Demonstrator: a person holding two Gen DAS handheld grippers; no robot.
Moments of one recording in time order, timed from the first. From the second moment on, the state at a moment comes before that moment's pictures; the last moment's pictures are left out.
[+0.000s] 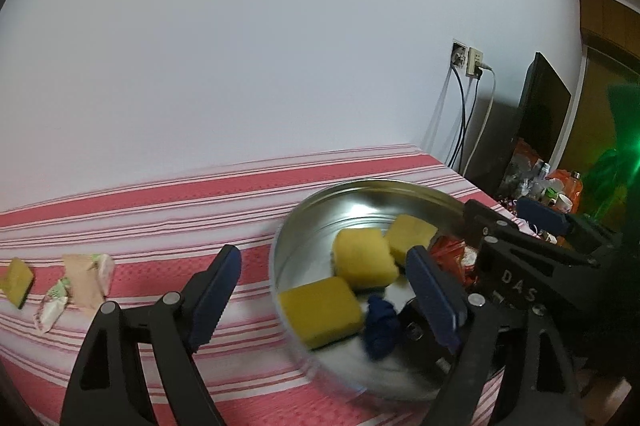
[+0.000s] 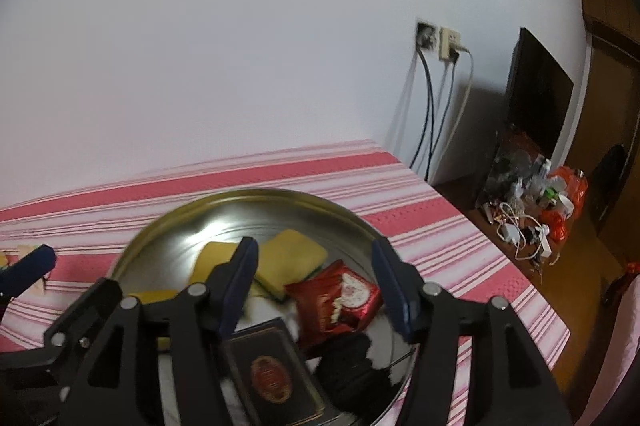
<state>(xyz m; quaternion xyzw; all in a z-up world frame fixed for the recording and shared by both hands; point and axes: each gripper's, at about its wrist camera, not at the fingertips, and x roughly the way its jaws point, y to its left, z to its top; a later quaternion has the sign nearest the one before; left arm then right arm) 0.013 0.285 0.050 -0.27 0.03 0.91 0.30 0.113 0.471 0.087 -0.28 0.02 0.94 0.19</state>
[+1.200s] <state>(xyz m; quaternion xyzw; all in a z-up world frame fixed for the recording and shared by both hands) -0.076 0.006 0.010 -0.31 0.03 0.95 0.09 0.061 0.239 0.033 -0.35 0.00 0.94 0.01</state>
